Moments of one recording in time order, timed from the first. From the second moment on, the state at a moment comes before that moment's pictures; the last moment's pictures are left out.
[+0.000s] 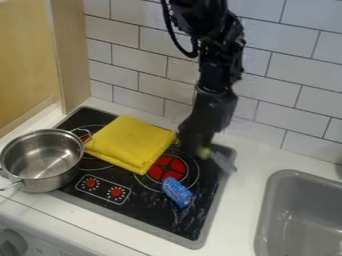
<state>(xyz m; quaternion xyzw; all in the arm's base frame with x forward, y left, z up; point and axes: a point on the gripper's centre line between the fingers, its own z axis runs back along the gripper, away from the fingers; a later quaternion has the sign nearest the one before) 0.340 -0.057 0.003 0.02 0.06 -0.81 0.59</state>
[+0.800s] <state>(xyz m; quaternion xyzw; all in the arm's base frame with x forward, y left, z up) 0.338 -0.053 0.009 0.03 0.07 -0.79 0.60</state>
